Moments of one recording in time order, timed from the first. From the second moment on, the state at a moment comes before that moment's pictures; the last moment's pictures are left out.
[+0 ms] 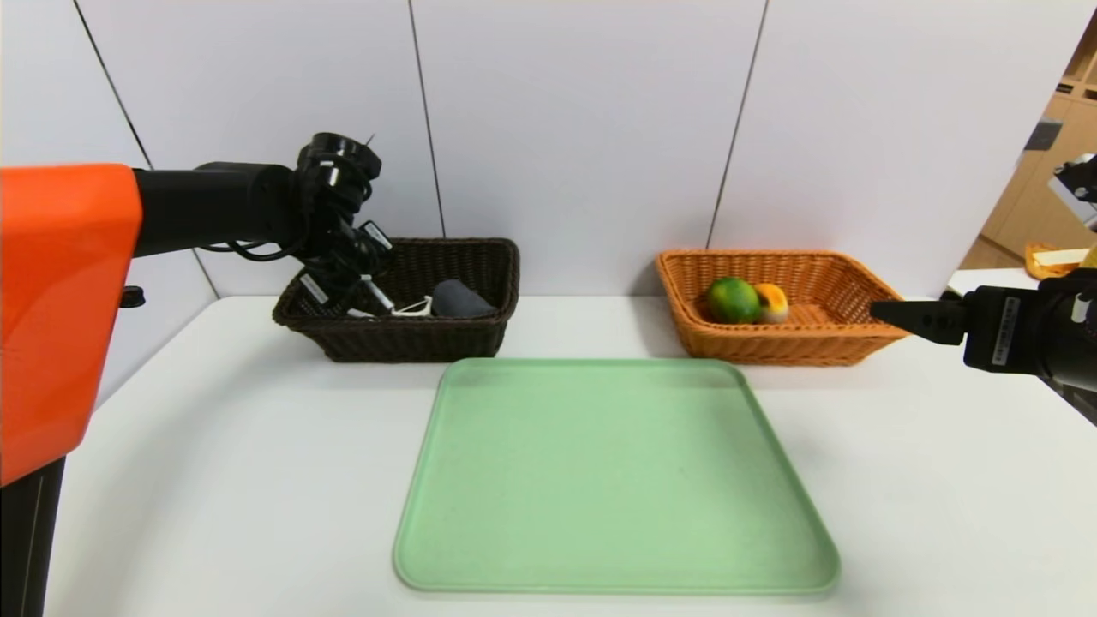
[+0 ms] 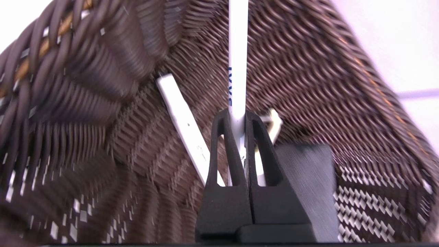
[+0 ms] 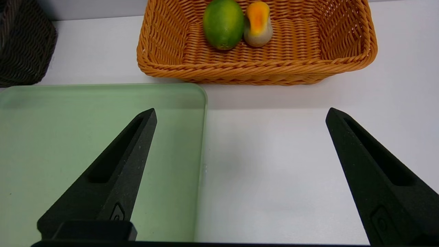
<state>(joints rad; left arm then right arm) -0.21 2.19 -1.97 0.46 0.29 -0.91 0.21 1.26 -0.88 0.02 -0.12 0.15</state>
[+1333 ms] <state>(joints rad) -0.23 1.45 -1.63 0.52 0.25 -0.26 0.13 1.21 -0.90 0.33 -0.09 -0.06</state>
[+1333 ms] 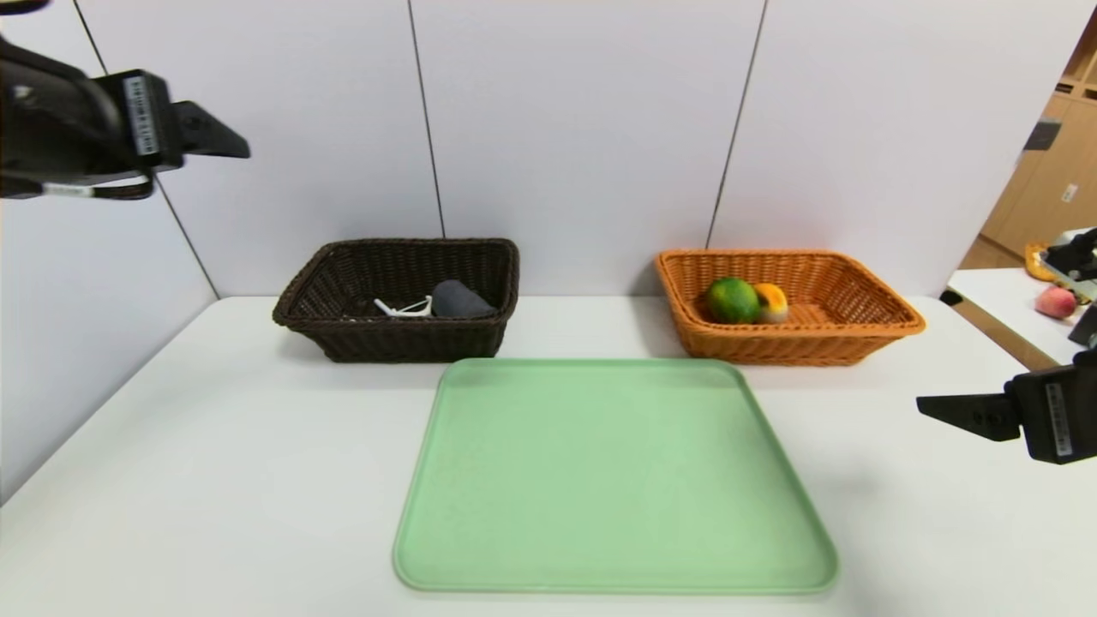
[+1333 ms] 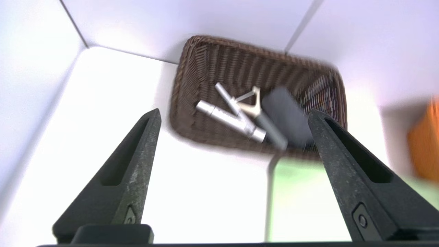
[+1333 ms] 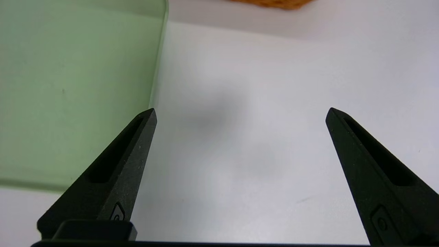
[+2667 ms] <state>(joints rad) -0.01 0.02 -0.70 0.52 0.12 0.08 0.10 0.29 -0.45 -0.18 -0.38 -0.20</state>
